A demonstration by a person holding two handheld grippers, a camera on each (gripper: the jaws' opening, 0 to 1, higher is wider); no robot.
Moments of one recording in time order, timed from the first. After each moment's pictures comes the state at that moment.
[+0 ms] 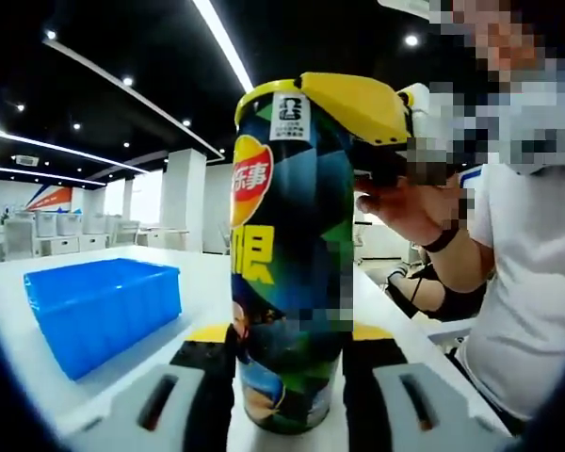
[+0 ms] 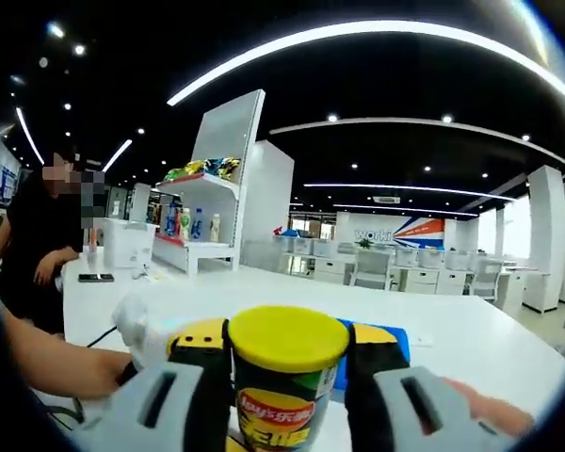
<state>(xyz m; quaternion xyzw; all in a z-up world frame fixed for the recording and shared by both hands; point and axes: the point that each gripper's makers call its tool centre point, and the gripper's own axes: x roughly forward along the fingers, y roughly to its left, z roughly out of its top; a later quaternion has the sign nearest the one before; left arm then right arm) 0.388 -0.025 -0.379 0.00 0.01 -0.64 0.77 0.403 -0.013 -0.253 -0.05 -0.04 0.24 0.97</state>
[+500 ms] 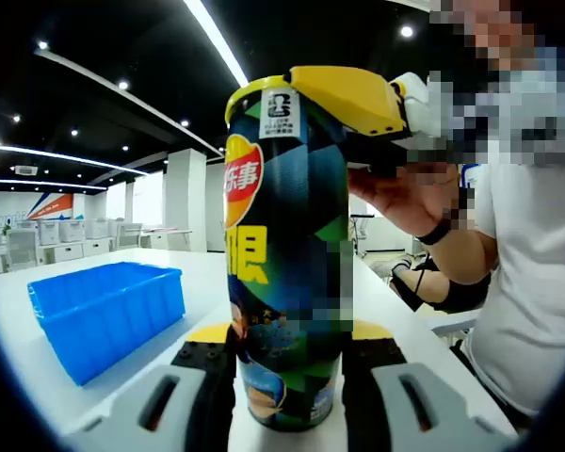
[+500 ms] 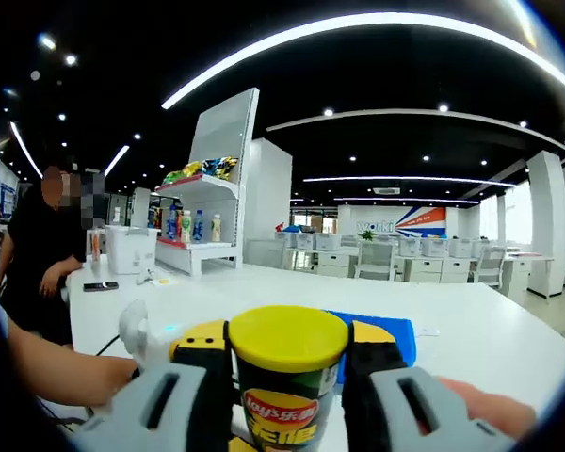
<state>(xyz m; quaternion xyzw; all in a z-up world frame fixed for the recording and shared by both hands) 0.388 -0.025 -0.381 0.02 0.01 -0.63 0.78 0.405 -0.015 -0.254 -0.02 -0.01 0.25 0.97</state>
